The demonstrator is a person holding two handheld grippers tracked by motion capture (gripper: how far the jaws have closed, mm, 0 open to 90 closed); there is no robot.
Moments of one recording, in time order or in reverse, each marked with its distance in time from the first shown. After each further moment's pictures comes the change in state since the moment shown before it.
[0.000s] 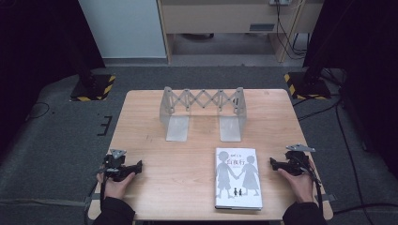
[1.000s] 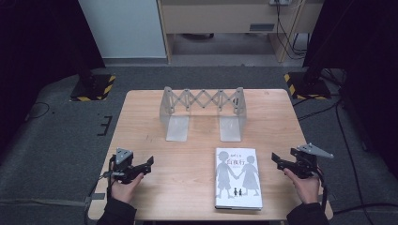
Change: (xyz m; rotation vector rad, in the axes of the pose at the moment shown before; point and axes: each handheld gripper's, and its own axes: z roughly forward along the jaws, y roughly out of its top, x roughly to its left) left arm -0.049 0.015 -0.042 -0.215 -0.186 -0.017; right arm 0.013 0.013 -0.058 -0.224 0.140 0.078
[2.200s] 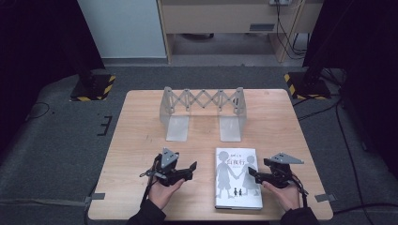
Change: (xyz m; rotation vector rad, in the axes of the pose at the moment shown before) left arm -0.125 0.011 0.027 0.009 -0.254 0.158; right arm 0.064 -0.024 0.020 0.107 0.169 -0.113
